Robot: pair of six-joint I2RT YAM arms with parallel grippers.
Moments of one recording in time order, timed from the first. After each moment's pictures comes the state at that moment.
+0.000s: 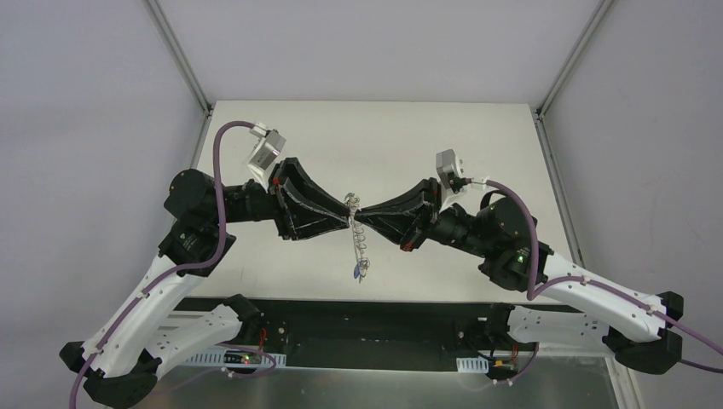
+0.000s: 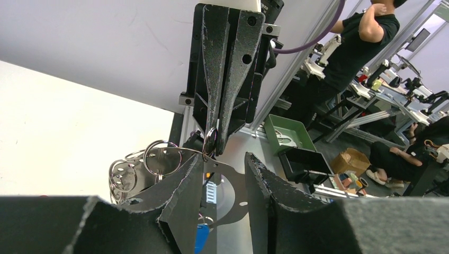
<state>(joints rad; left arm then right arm) -0.66 0.82 1.11 0.06 0.84 -0.69 1.18 0.91 1.02 0.22 -0.20 0.35</state>
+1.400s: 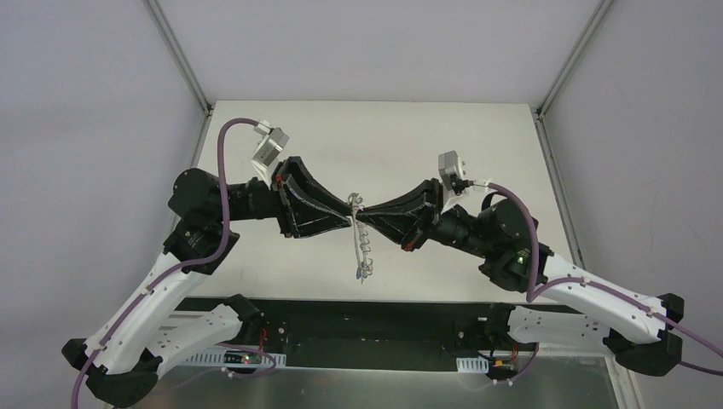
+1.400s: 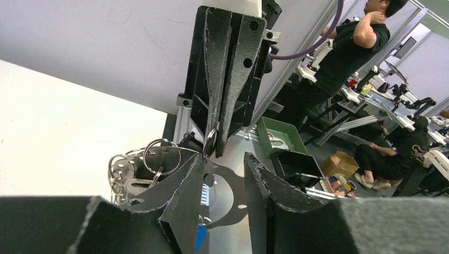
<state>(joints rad) -0.66 0.83 1.09 0.11 0.85 -0.75 1.17 0.92 1.01 0.24 -0.21 0.34</state>
